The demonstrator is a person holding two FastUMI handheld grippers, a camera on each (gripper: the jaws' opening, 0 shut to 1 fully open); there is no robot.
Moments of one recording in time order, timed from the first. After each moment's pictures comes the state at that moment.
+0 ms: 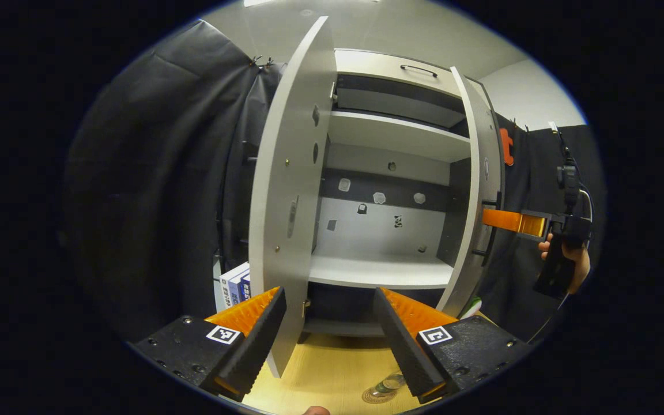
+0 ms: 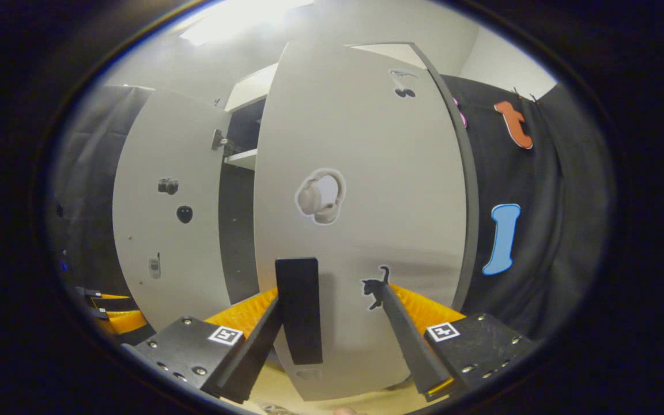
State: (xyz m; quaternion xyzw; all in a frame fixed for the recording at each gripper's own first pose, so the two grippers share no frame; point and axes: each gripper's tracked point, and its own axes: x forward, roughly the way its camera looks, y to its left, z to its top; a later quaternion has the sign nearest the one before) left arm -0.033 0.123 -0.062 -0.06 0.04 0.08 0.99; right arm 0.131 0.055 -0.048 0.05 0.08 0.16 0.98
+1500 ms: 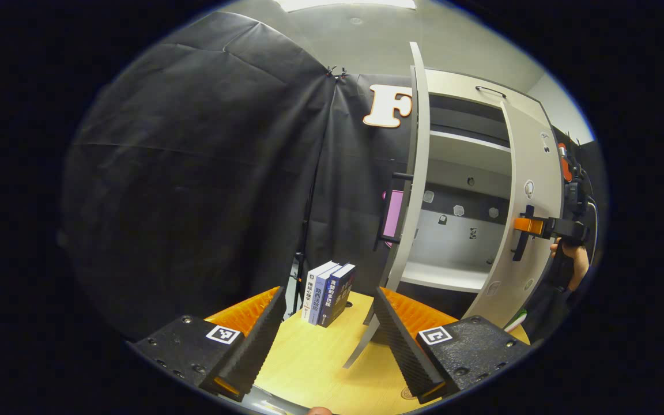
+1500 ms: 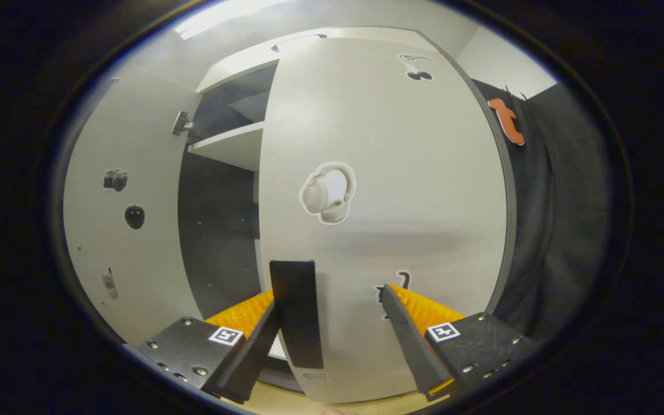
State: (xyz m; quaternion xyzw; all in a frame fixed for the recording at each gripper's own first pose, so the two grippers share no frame) left arm -0.132 0.233 -0.075 -0.09 0.02 0.26 0.96; right arm 0.176 0.079 -0.059 0.05 0.08 0.09 0.99
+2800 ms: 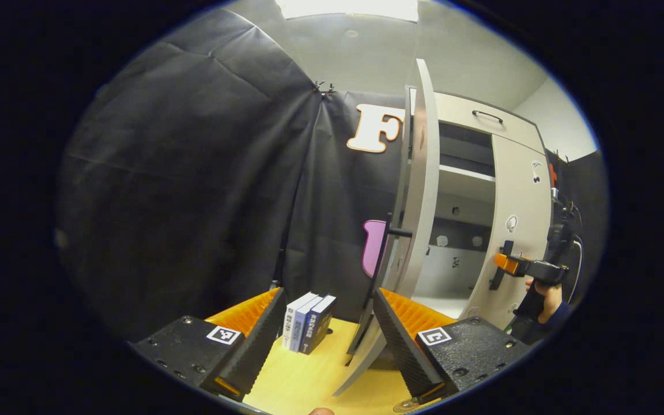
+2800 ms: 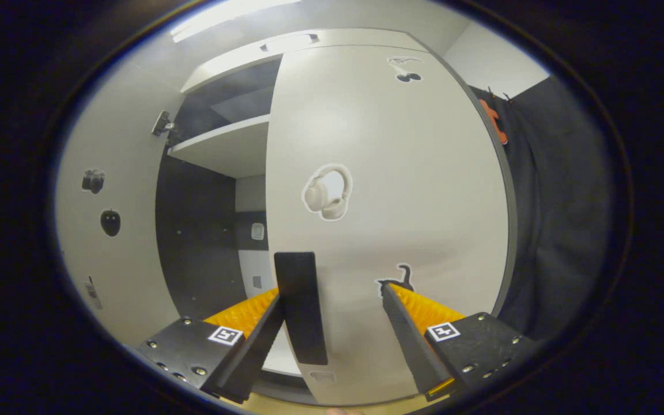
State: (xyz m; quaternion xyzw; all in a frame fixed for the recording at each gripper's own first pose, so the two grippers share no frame) left arm -0.060 0.254 -0.004 -0.09 -0.04 0.17 0.98; right arm 0.181 0.080 -0.059 0.07 0.06 0.04 0.99
